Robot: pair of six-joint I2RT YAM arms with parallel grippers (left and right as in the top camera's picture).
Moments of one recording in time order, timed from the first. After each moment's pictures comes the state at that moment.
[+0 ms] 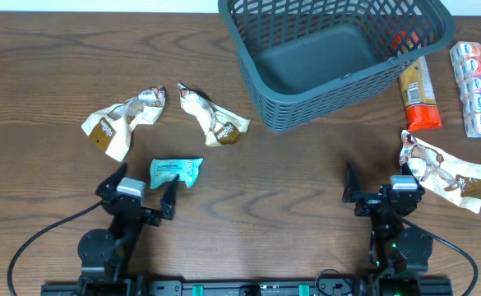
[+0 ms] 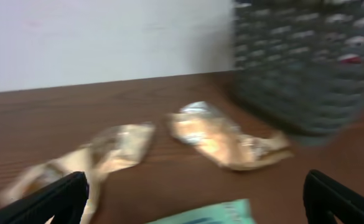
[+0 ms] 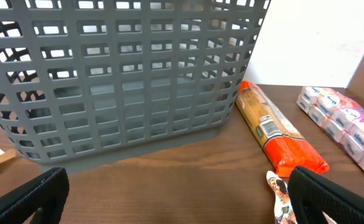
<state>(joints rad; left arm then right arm) -0.04 0.01 0.05 -0.16 0.28 -0.02 -0.04 0.01 0.02 -0.10 -0.03 -0.02</state>
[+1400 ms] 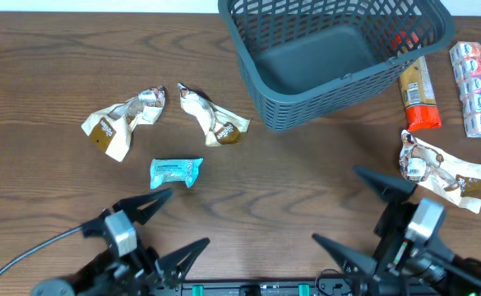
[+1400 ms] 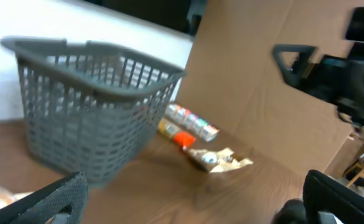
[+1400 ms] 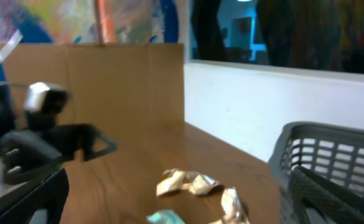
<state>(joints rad) -0.04 0.05 0.57 -0.39 0.89 -0.41 -0.06 0.34 0.80 -0.21 -1.01 0.29</state>
